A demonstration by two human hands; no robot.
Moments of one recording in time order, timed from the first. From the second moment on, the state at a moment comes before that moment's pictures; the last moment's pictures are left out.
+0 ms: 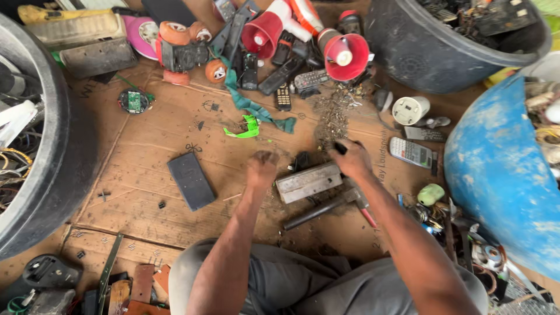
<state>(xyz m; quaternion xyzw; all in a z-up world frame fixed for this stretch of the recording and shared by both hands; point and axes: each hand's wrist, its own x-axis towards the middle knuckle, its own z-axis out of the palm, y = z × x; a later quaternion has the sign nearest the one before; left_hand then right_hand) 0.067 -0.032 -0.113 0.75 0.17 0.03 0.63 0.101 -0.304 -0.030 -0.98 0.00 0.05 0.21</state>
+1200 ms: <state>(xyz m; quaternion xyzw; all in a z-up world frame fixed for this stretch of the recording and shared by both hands) 0.029 -0.015 -0.054 0.60 0.15 0.14 0.77 0.042 -0.244 -0.056 -0.30 0.29 0.14 0.90</state>
